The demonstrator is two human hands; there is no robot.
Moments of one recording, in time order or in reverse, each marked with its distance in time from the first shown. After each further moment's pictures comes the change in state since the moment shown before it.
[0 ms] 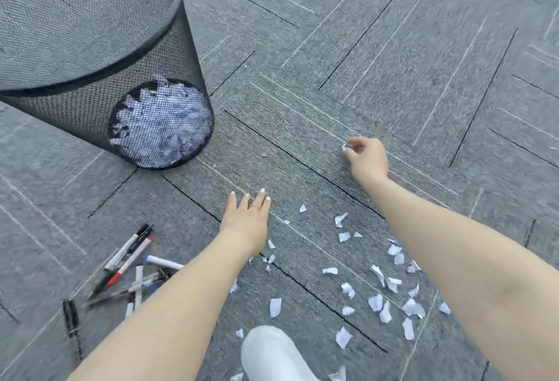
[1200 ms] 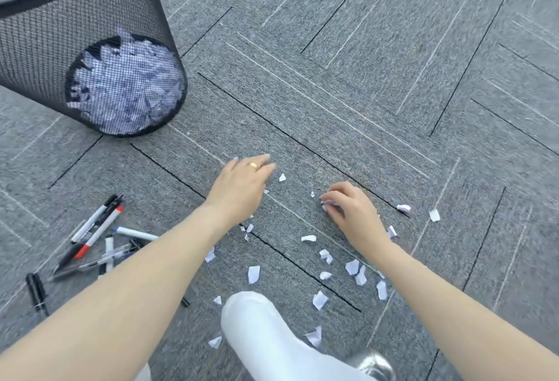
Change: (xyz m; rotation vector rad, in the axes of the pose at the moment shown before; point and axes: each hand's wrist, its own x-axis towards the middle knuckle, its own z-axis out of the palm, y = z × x) left_hand 0.016 0.015 0.011 -0.294 0.485 0.170; right_hand -0.125 0.090 -0.012 -0.287 -0.175 -0.624
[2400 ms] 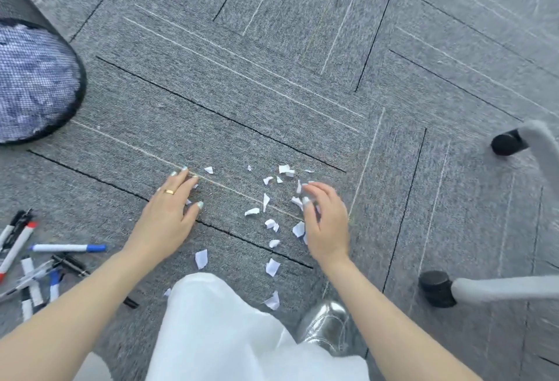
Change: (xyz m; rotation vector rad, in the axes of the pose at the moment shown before) left_hand -0.051 0.005 0.034 -0.301 -0.087 -0.124; right_hand -0.086 -0.018 0.004 0.283 0.330 0.563
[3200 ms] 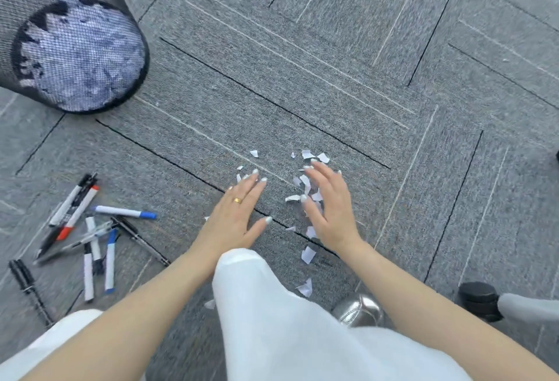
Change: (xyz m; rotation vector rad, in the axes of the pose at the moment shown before) left_hand -0.032 0.011 0.032 -0.017 -0.068 0.166; right_hand 0.004 -0.019 0.029 -0.027 -0.249 -0.358
